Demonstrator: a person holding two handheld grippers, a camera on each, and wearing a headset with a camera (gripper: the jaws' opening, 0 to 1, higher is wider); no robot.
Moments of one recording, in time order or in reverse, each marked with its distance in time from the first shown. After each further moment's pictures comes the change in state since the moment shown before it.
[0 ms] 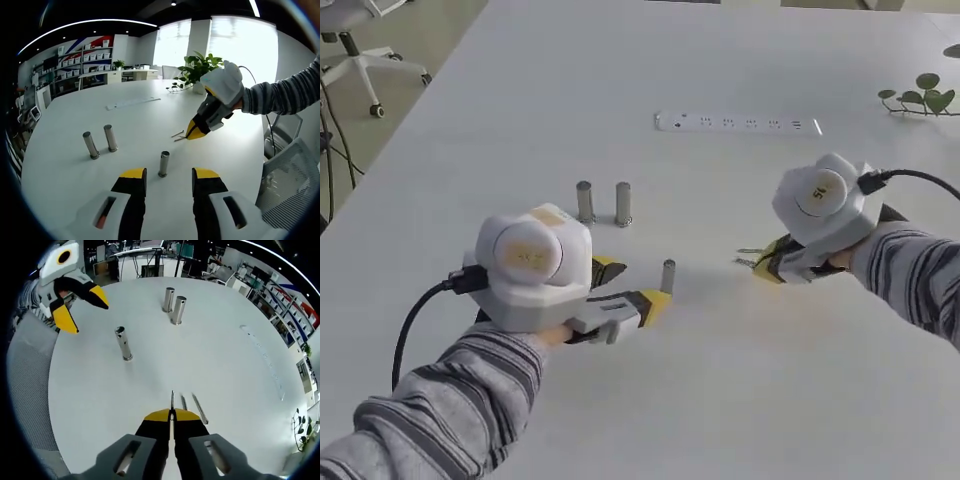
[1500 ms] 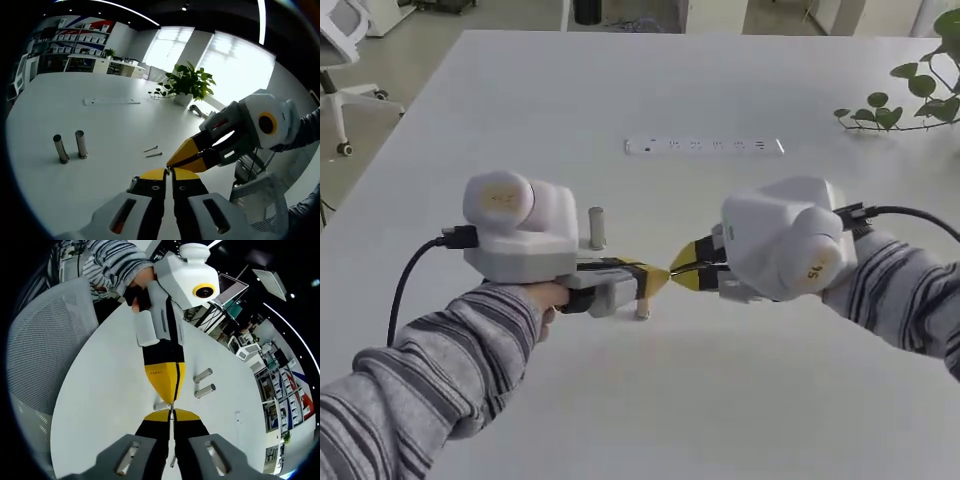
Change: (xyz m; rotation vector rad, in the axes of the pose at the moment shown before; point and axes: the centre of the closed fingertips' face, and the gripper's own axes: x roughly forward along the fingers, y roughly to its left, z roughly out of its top) left arm 0.013 -0.034 0.042 -0.211 -0.022 -0.240; right arm -0.050 0.063 0.091 -0.552 -0.255 -0.026
